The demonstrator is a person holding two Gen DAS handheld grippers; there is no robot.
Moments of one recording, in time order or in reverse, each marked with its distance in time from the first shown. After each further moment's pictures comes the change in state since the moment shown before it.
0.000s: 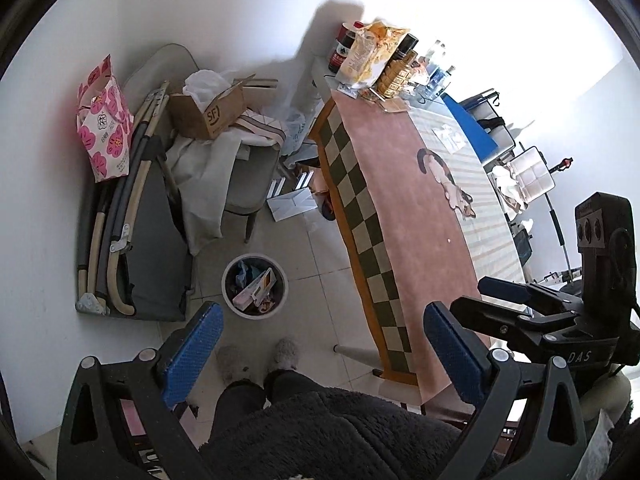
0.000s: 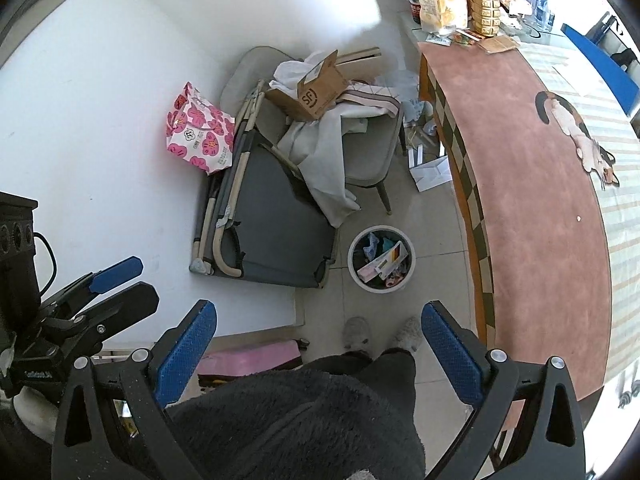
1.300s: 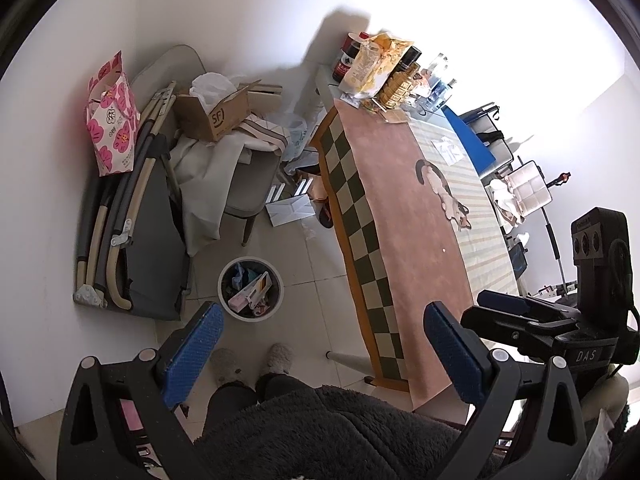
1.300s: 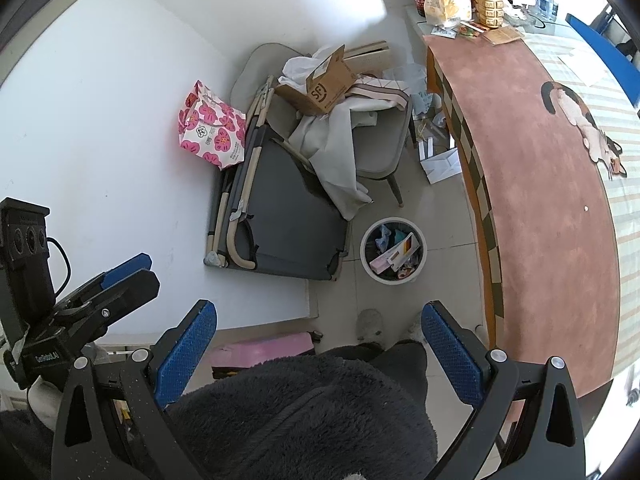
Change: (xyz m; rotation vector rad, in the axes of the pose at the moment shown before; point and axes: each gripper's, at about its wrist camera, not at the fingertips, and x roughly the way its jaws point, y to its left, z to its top) left arm -0.012 0.000 -0.007 -0.024 -0.028 -0.014; right arm -0.011 0.000 -0.010 -0.002 0.029 0.051
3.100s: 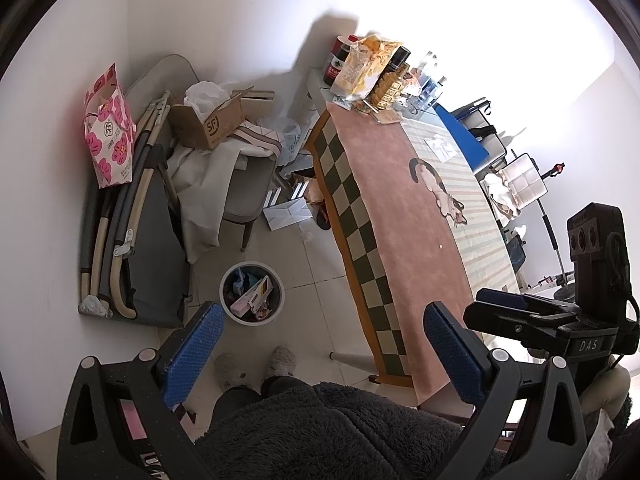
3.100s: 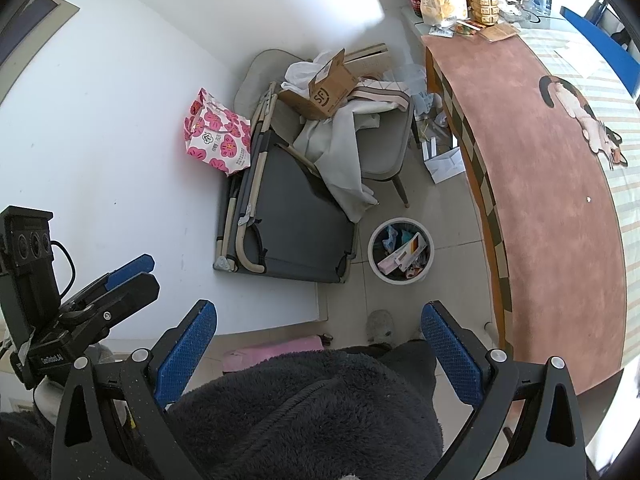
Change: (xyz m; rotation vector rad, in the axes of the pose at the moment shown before) left arm -0.006 0.001 0.003 0.018 -0.001 -0.016; right arm -0.002 -0.001 0.000 0.053 -0.026 0.021
